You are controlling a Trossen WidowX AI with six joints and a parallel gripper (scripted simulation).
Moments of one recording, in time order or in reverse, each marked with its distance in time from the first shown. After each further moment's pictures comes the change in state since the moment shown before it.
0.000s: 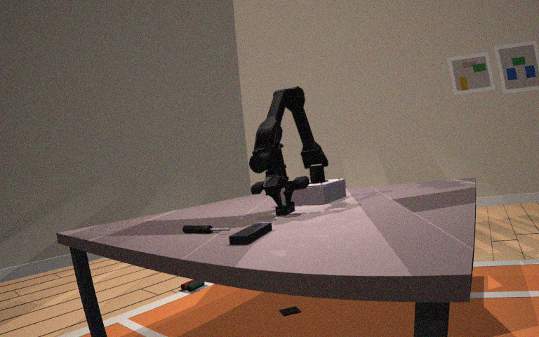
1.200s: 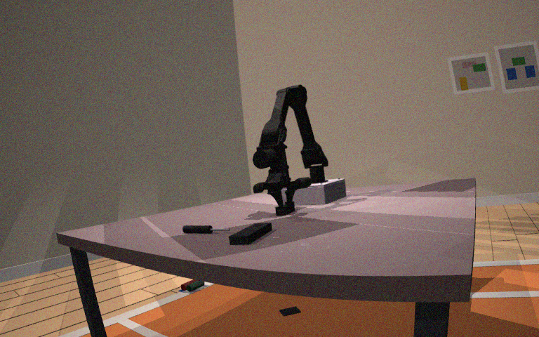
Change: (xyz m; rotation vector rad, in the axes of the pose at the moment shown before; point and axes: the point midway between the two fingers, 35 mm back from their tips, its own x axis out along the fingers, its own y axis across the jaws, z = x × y) arm 0.005 0.000 -0.009 -0.005 -0.122 -0.009
